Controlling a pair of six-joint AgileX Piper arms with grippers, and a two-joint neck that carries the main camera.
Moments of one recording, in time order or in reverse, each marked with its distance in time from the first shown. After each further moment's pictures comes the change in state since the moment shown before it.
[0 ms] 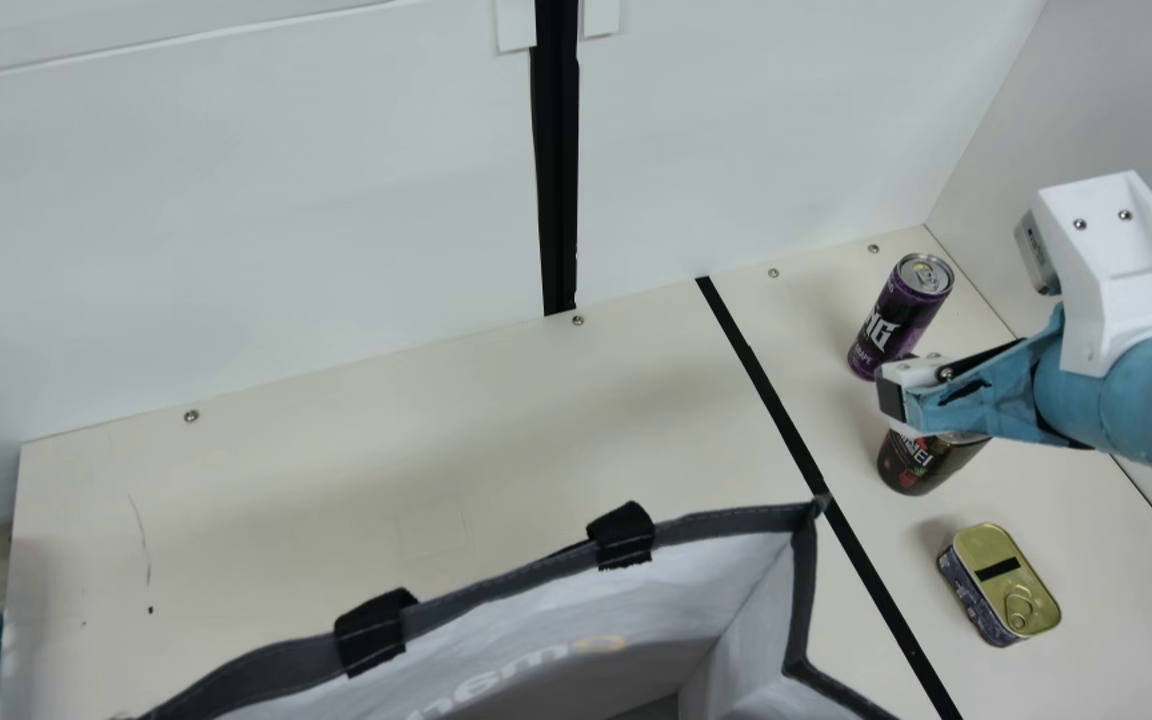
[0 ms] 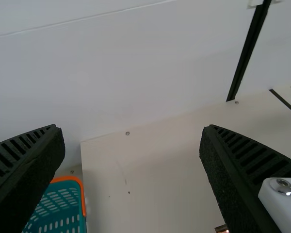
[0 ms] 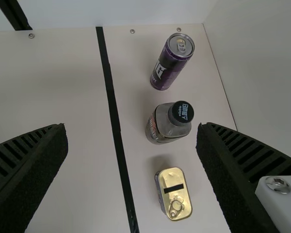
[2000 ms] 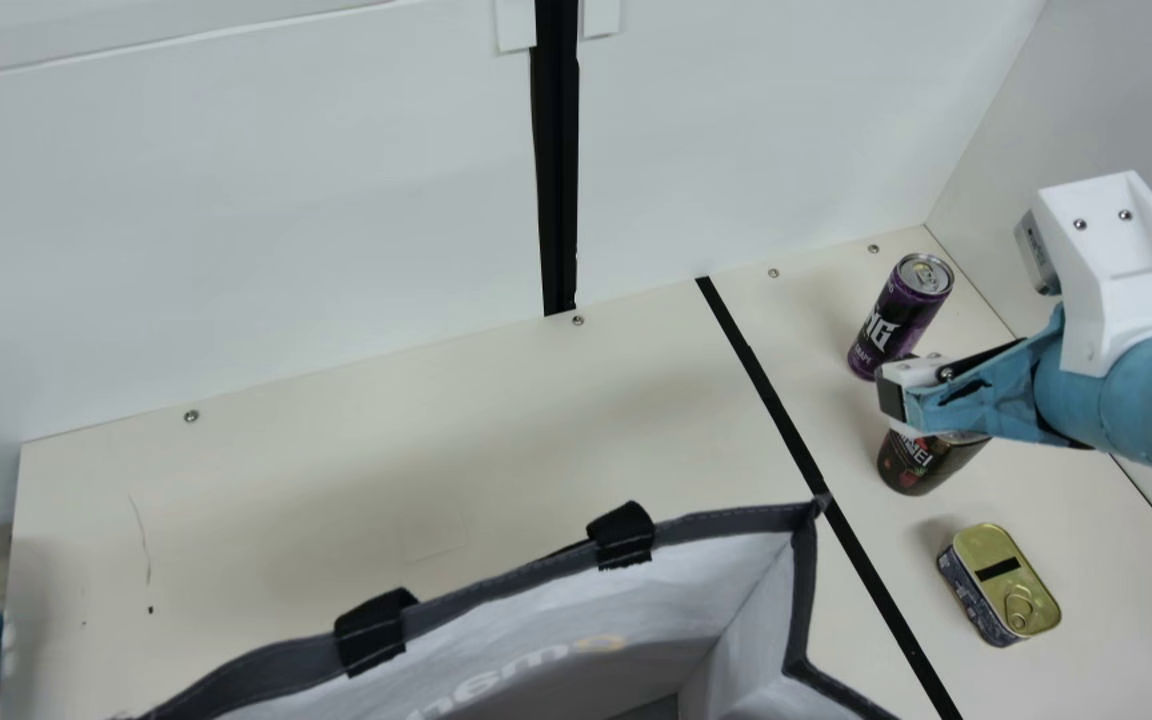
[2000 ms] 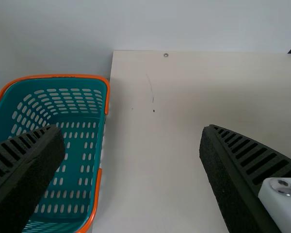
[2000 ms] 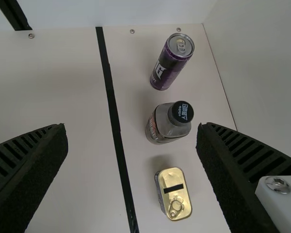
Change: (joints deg) left arm 13.1 -18.7 28.2 2.6 3.9 -8.2; right arm 0.0 0.0 0.0 0.0 0.0 0.0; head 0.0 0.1
